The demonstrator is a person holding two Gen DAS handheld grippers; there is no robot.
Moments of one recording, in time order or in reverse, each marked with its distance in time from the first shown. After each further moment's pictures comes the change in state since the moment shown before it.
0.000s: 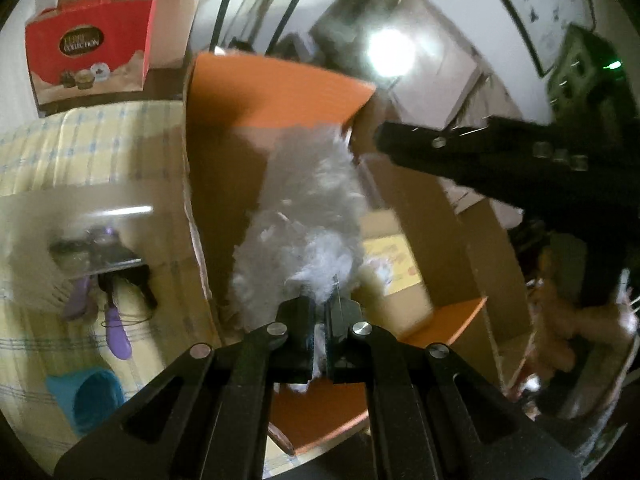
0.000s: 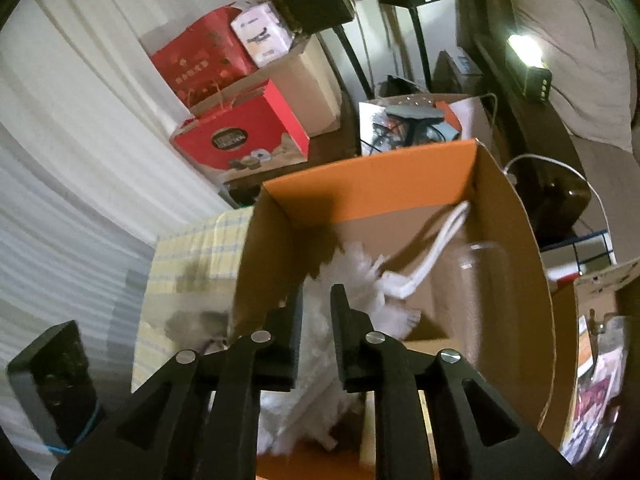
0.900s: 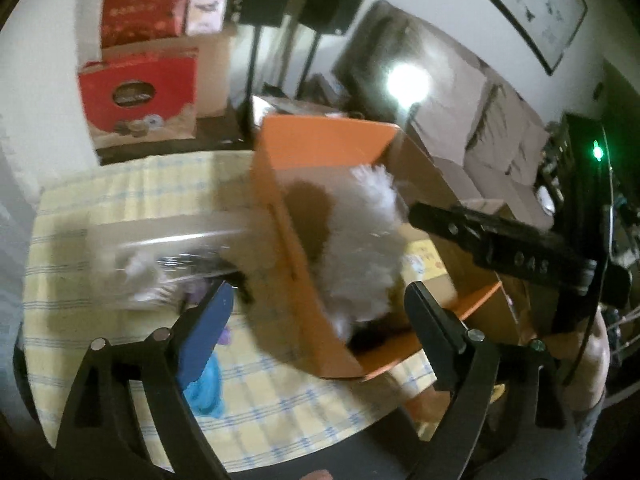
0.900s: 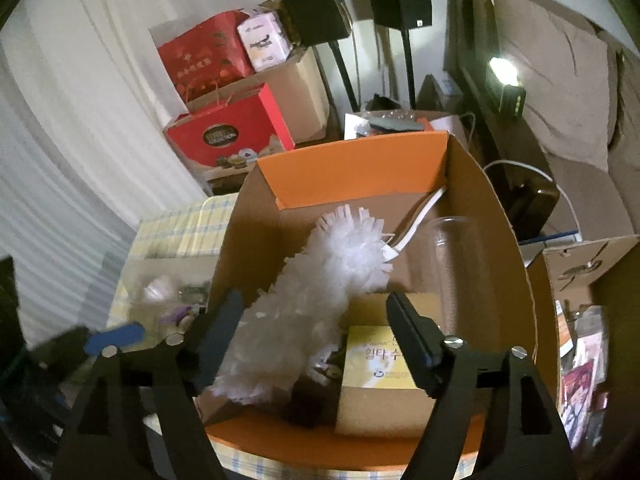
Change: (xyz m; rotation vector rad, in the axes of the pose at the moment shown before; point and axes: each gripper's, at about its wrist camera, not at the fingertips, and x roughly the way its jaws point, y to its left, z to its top) left arm -0.095 0.019 -0.015 0.057 -0.153 0.150; right arm -0.020 0.021 -0.054 -0.086 -0.102 -0.107
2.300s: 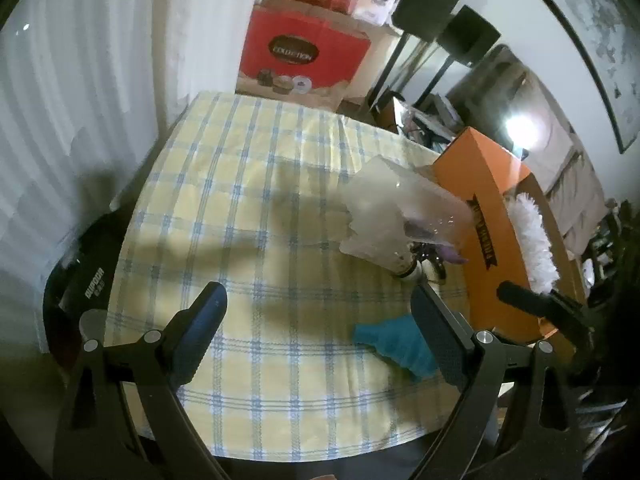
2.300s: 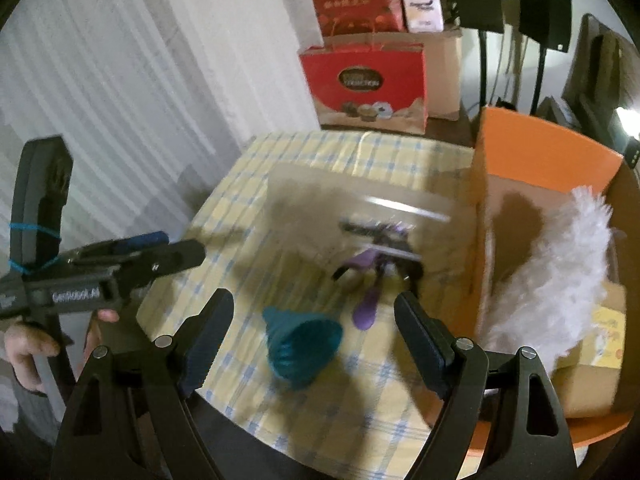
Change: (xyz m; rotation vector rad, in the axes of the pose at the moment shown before) left arm -0.022 0.191 -0.063 -0.296 -0.010 0.152; right arm 0.069 0.171 -0.070 -0.288 0.111 0.217
